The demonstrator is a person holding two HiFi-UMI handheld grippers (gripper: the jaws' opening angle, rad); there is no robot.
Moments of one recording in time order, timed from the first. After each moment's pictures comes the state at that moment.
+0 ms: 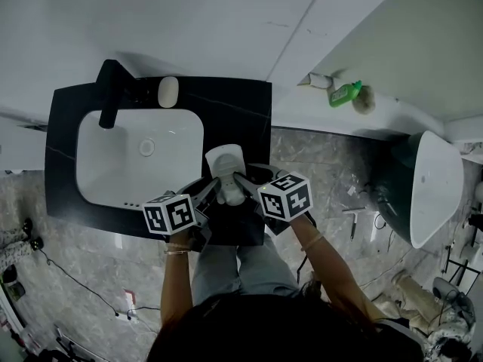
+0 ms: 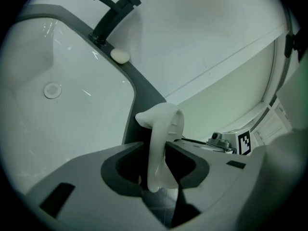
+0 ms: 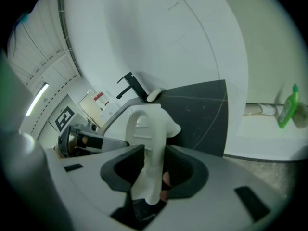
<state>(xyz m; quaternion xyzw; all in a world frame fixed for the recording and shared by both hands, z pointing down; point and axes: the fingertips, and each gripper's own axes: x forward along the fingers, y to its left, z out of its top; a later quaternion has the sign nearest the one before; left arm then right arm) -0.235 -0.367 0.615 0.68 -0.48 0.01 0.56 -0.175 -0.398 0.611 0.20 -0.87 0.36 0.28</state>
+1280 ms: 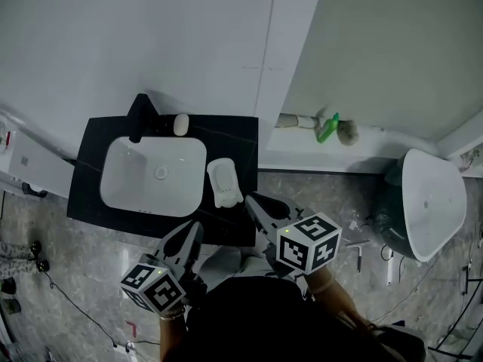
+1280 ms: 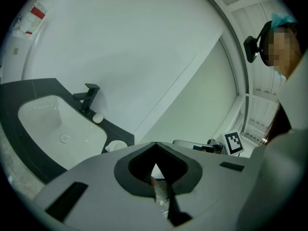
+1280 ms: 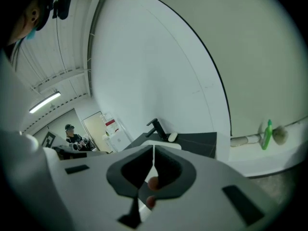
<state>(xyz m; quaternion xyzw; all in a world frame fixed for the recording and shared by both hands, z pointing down) -0.219 -0.248 0.373 0.74 -0.57 -0.07 0.36 -0.124 -0.323 0.383 0.26 -0.91 0.29 0.13</state>
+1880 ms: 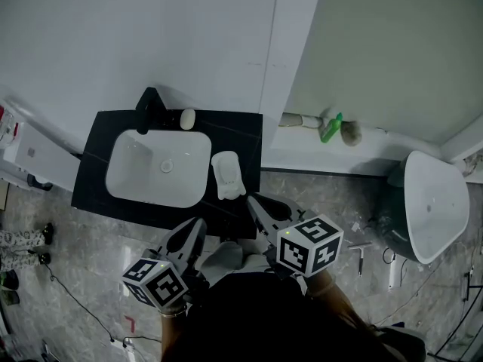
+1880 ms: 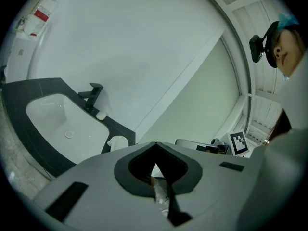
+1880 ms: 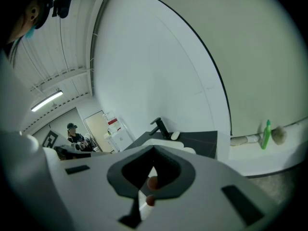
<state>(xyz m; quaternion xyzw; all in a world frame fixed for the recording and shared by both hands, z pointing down) -0.209 -0.225 0.371 0.73 -0.57 -0.07 0.36 -0.116 -0.294 0.371 0.26 -0.91 0.28 0.13</state>
